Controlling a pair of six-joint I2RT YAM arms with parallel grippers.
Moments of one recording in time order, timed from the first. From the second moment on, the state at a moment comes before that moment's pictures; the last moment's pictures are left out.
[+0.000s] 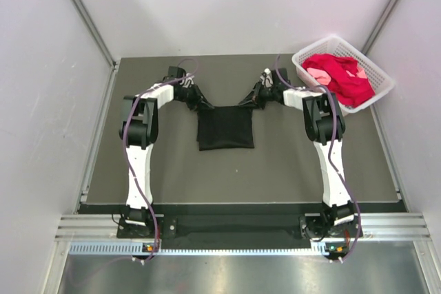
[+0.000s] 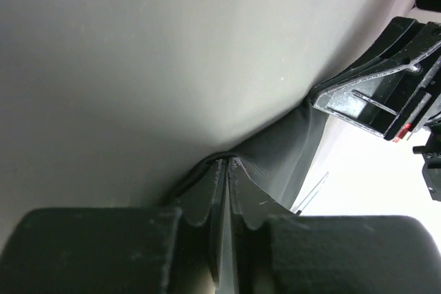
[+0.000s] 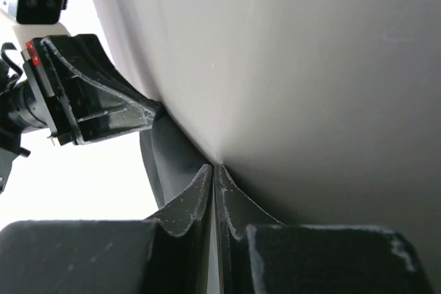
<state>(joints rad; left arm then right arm) -0.15 2.35 1.73 -0.39 0.71 -0.72 0.27 2.45 1.71 -0.01 -0.83 0.90</state>
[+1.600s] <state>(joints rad) -0.27 2.10 1.48 -0.46 0.43 -0.58 0.21 1.33 1.01 -0.62 -0.59 0.33</state>
